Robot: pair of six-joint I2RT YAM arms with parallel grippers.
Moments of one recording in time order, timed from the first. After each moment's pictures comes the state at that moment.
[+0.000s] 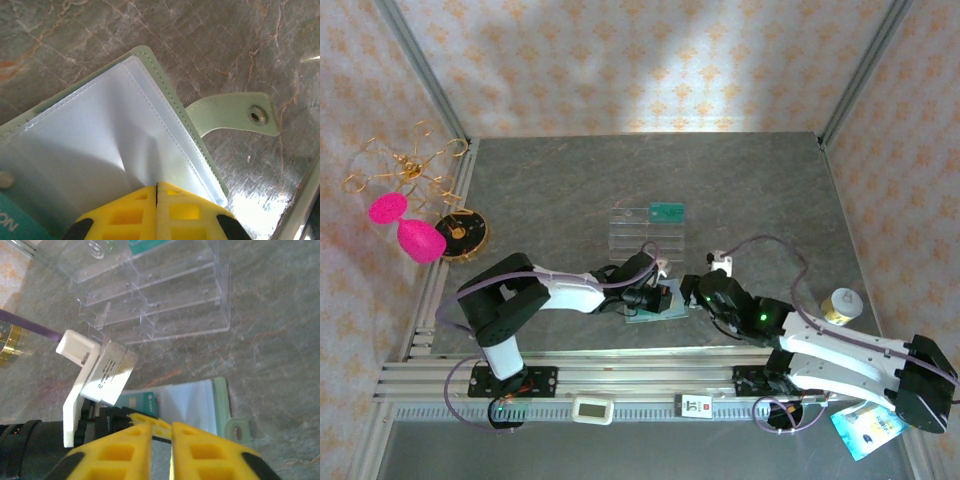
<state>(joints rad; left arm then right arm) -0.90 1.76 0.77 0.16 0.26 -0.69 0.98 0.88 0.44 -0.22 0.32 0.95</state>
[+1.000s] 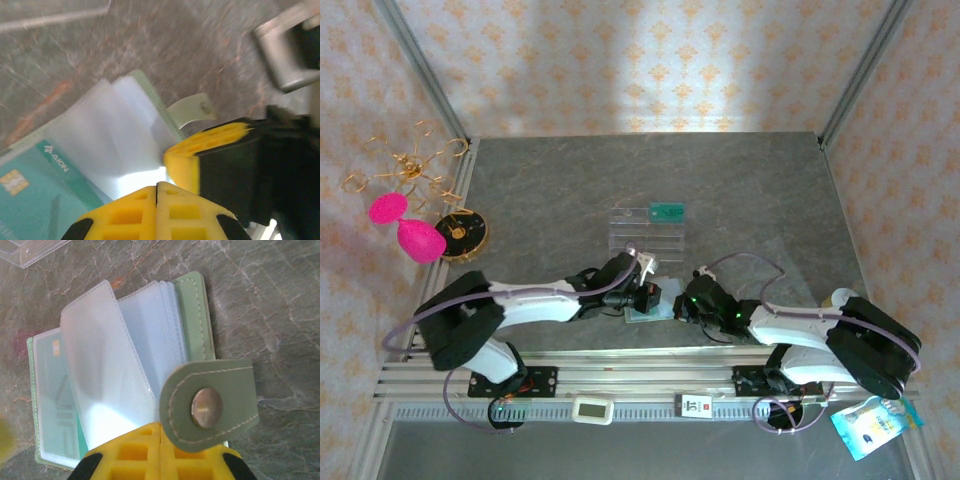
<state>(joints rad) -0.89 1.47 0.64 0.13 0.16 -0.64 0.90 1.23 0.31 0.09 0.03 1.04</state>
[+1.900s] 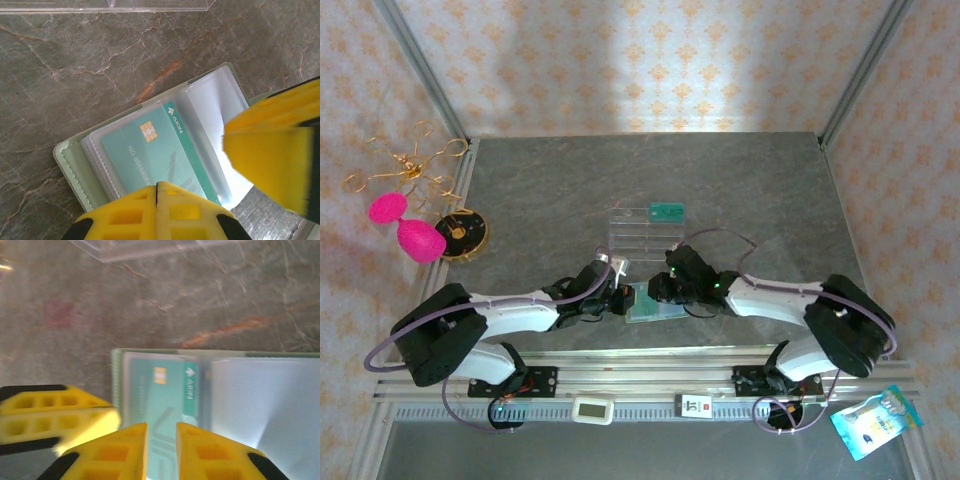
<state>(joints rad) -0.80 1.38 0.45 0.18 0.10 -0.67 0.85 1.43 0.61 -0.03 -0.18 0.90</state>
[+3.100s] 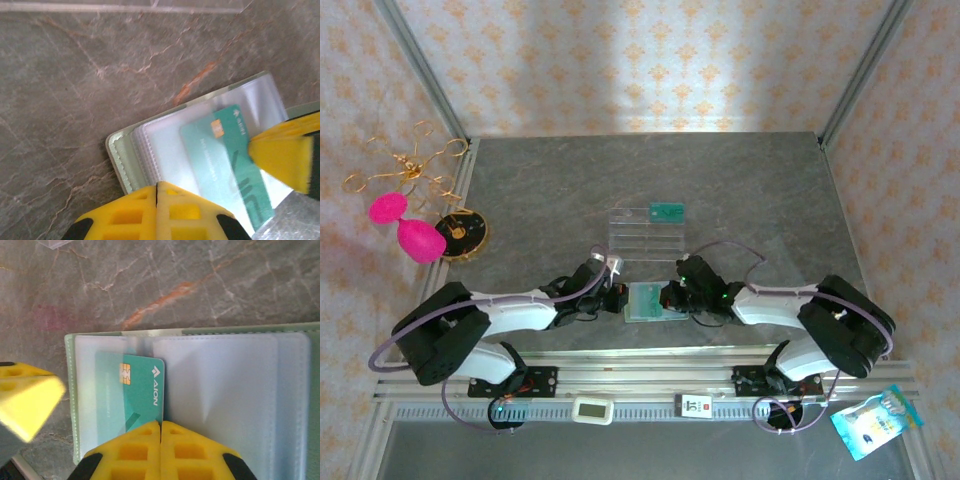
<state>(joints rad) -0.75 1.37 0.42 0.18 0.11 -0.66 0.82 1.41 0.46 0.11 -0.19 0.95</state>
